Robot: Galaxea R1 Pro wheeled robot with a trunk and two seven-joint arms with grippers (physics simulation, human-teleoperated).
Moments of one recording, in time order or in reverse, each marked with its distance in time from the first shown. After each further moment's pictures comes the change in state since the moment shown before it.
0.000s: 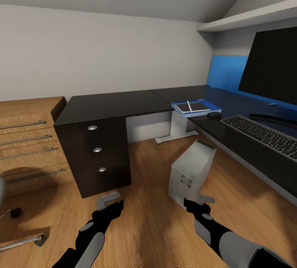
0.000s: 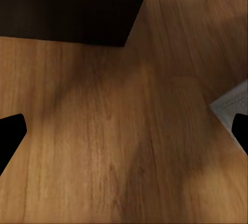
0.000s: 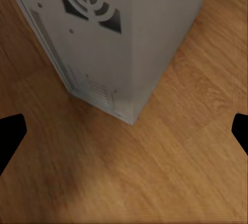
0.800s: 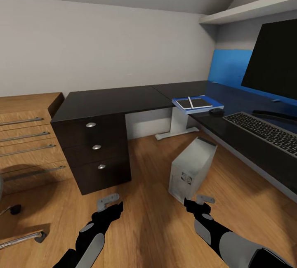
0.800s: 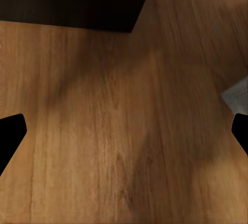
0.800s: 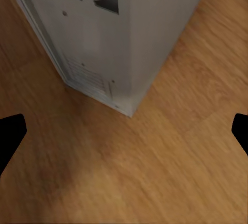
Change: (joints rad) left arm 0.000 0.000 0.000 0.023 -0.001 0.000 0.000; right arm 0.000 -0.001 -0.001 0.000 0.002 -0.002 0.001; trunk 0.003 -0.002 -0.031
